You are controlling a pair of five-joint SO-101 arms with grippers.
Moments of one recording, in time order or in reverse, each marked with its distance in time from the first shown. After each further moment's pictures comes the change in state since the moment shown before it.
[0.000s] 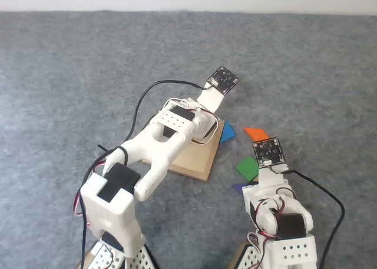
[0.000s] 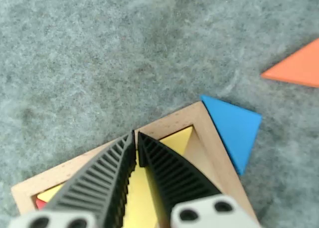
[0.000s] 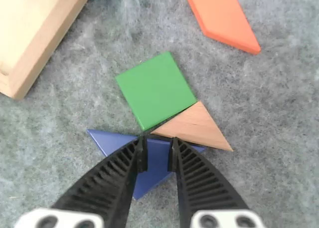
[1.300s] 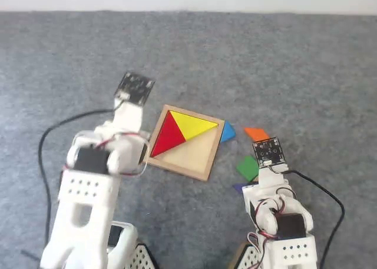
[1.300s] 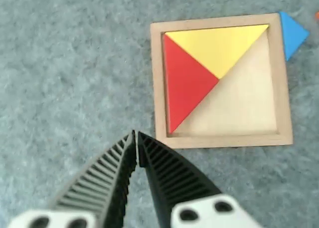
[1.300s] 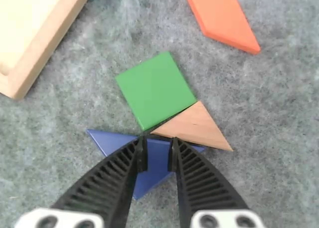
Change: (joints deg) left arm -21.4 -68.7 30.1 35.8 2.1; right arm 0.0 0.0 0.0 0.0 0.0
